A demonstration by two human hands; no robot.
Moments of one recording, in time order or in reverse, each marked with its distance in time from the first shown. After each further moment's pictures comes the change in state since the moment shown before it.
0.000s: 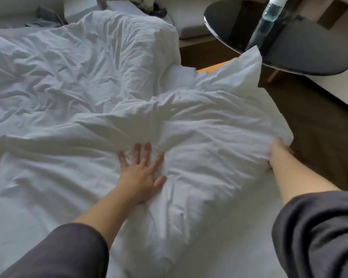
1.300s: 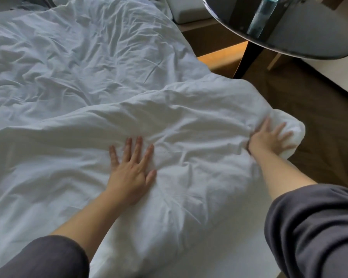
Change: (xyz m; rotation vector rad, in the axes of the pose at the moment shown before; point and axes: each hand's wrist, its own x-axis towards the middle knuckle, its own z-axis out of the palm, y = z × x) left_hand -0.022 -0.013 0.019 -0.028 0.185 -0.002; right_hand -0.058 0.023 0.022 -0.771 0.124 -0.516
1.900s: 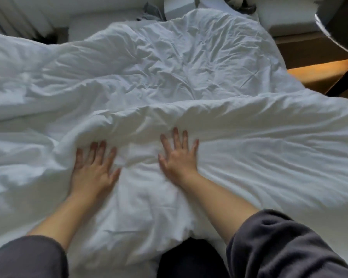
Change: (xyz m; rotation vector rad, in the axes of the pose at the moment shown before) left_hand -0.217 -0.242 -0.015 0.170 -0.032 -0.499; right_hand -0.388 -0.184 0.107 -0.240 -0.345 -1.274
